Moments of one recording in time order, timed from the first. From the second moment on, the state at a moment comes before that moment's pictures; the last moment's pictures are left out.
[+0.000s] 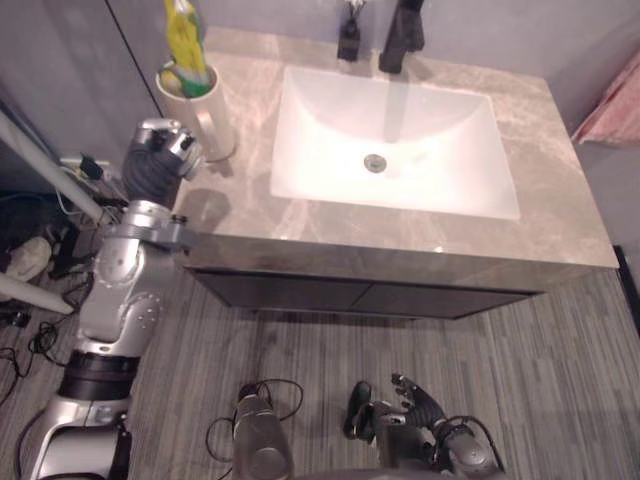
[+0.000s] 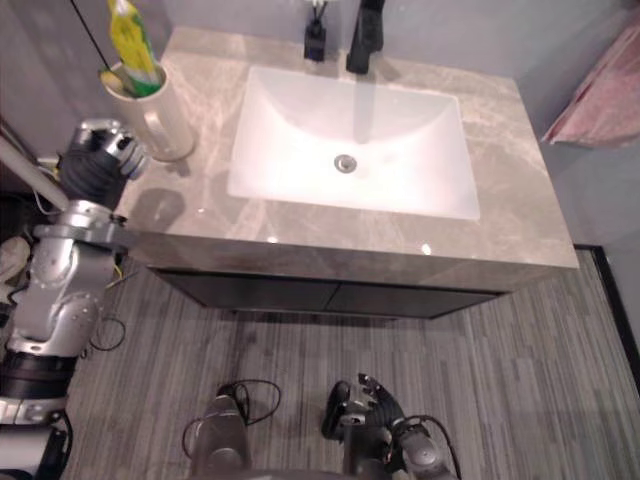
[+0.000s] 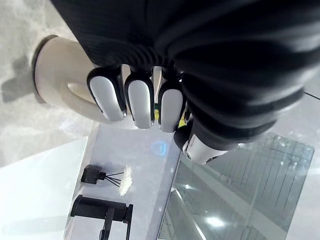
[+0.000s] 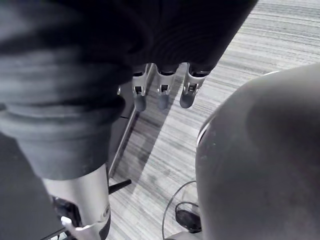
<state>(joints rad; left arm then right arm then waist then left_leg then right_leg) -0.36 0.65 0.00 -0.10 -0.77 -0.11 0.06 0.20 -0.21 0.25 0.56 -0.03 -0.11 0.14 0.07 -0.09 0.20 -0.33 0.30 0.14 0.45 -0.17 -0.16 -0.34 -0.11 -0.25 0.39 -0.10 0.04</state>
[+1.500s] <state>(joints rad) -0.17 0.58 0.09 -0.04 -0.65 -0.04 0.02 0.19 -0.18 0.25 0.72 -0.09 -0.10 0.16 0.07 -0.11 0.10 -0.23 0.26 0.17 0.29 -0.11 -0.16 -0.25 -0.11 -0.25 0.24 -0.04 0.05</state>
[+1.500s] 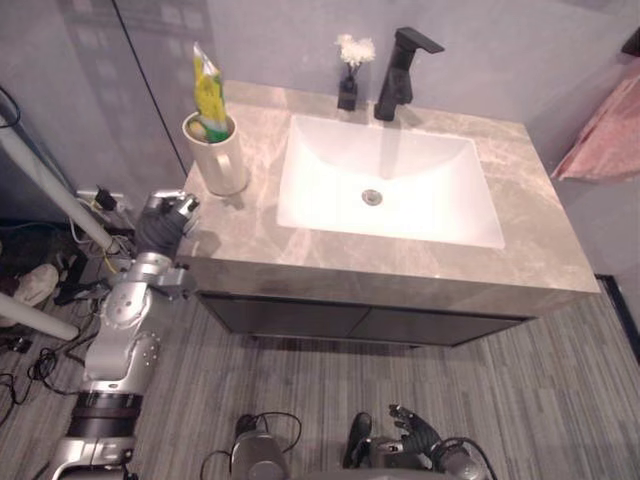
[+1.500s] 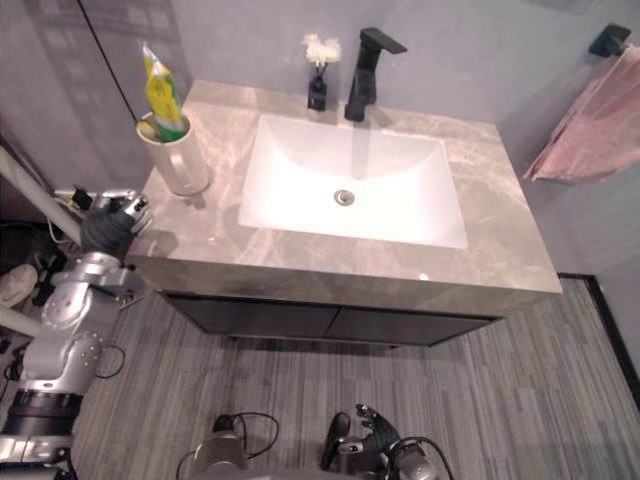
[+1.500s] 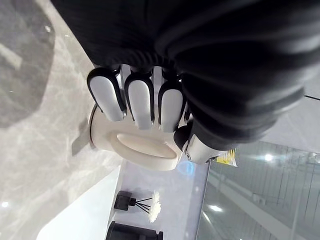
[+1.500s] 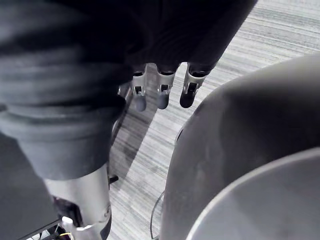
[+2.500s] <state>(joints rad) -0.38 0.61 0.15 0.13 -0.66 -0.04 0.08 0.21 -0.18 0.25 0.60 -0.09 -0.08 0.18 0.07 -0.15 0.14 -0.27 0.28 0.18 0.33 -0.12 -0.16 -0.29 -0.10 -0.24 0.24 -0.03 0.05</state>
